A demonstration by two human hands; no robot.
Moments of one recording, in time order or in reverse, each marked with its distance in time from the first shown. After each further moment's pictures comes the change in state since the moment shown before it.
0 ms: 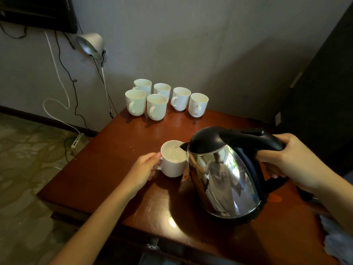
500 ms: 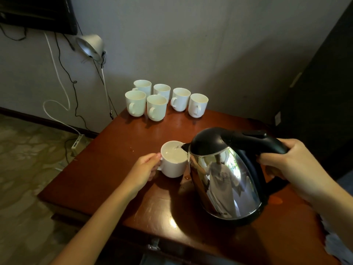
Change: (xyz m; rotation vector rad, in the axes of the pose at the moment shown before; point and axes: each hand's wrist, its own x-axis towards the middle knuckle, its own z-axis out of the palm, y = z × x) left_hand 0.002 -0.003 -0.001 -0.044 -0.004 -0.008; right_hand -0.010 0.007 0.005 0.137 0.099 -0.008
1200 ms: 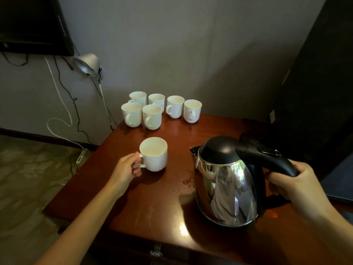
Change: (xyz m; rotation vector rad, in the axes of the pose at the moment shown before) left_hand 0.015 0.006 -0.030 -0.169 0.161 -0.030; right_hand -0.034 0.042 -0.011 0.227 0.146 0.030
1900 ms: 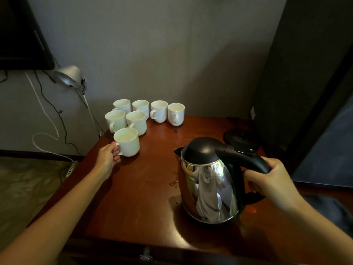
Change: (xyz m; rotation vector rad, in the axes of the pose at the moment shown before) left_hand 0.075 0.013 -0.010 -0.021 0.195 -0.013; right_hand -0.007 0.007 -0.007 0.014 0.029 0.006
